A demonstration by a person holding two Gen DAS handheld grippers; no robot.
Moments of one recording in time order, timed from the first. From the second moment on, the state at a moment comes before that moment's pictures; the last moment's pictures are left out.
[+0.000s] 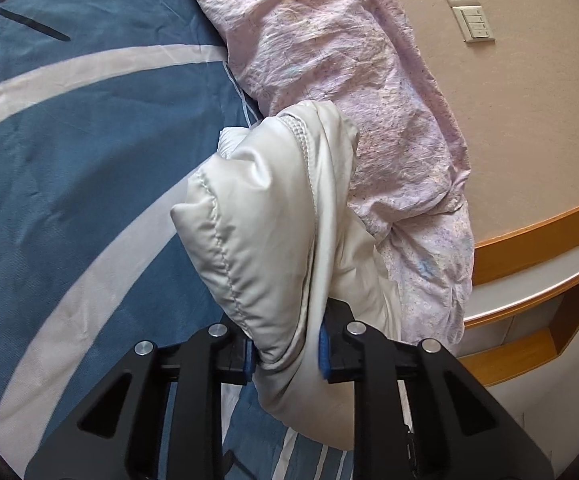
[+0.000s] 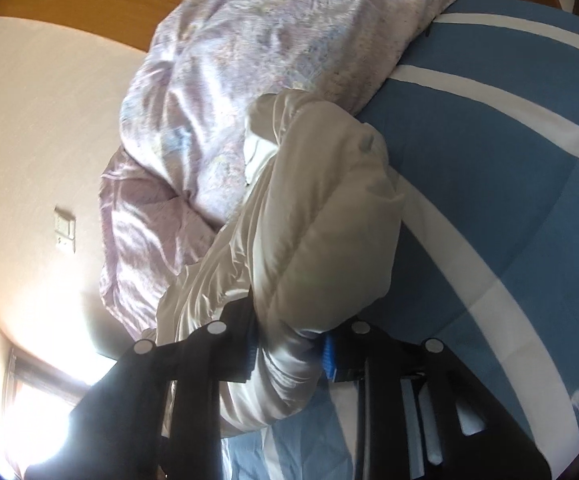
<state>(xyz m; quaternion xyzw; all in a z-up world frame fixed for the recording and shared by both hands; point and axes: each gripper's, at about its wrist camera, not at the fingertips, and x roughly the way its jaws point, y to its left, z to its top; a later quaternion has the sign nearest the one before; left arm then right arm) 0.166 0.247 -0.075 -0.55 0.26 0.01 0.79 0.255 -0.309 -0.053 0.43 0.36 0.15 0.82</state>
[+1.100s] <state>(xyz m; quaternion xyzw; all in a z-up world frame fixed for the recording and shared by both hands) 0.078 0.256 -0.093 -0.52 0.29 0.04 0.80 0.150 -0.298 -0.042 0.26 0.36 0.01 0.89</state>
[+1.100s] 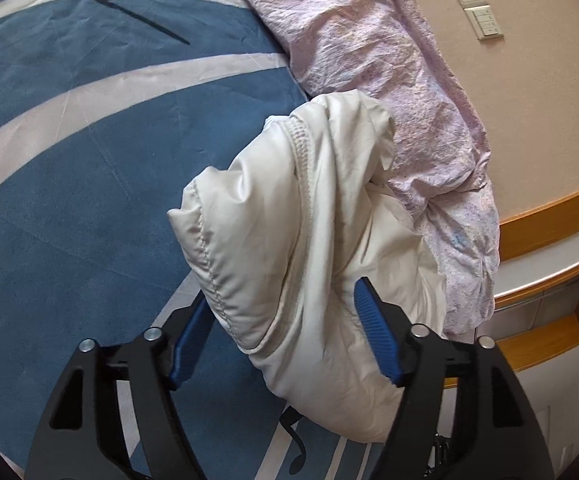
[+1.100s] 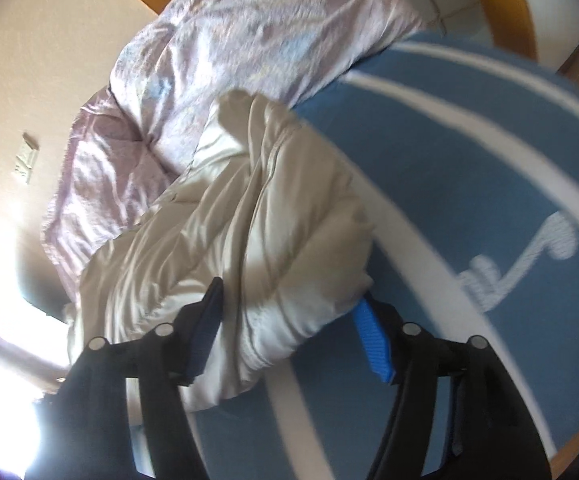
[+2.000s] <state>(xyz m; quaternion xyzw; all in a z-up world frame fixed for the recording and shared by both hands) 0.087 0.246 -0.097 -0.51 0.27 0.07 0.81 0.198 -0.075 -0.010 -0.11 0.31 0.13 0.94</state>
